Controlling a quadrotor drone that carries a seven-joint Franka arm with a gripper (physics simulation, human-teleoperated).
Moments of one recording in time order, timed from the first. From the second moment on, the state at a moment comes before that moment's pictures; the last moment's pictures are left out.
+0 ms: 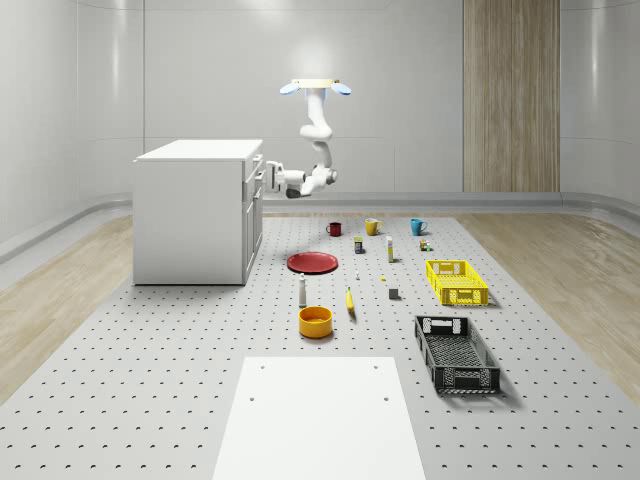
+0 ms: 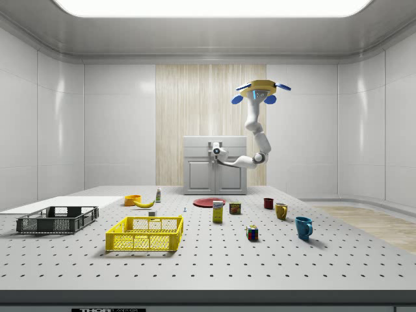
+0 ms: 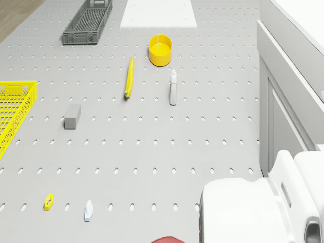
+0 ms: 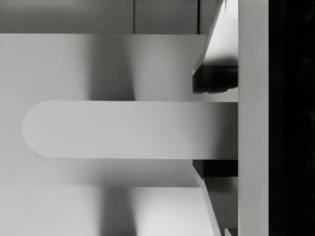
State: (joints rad) arm 0.61 -0.50 -0.11 -2.39 1.68 2.07 0.42
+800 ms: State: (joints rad) arm 0.53 -0.55 -0.13 -2.43 1.63 1.99 0.46
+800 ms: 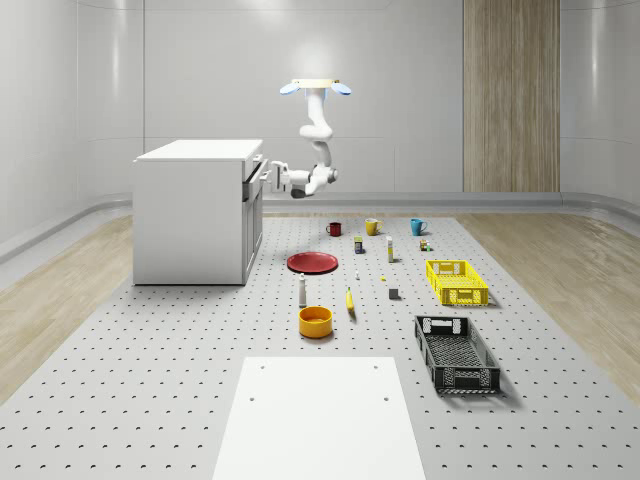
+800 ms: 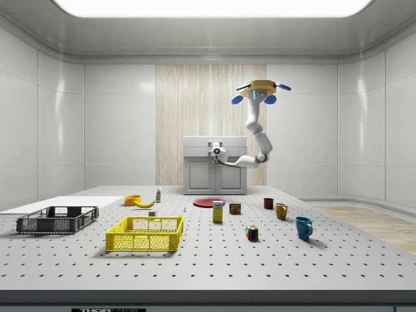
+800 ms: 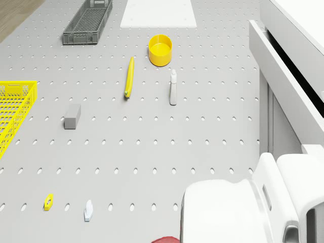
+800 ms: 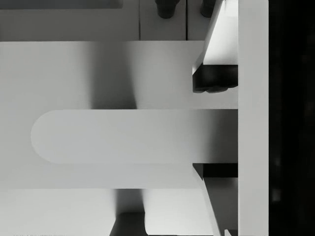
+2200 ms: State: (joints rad) arm 0.45 -0.64 -0.27 -2.48 1.45 1.84 0.52
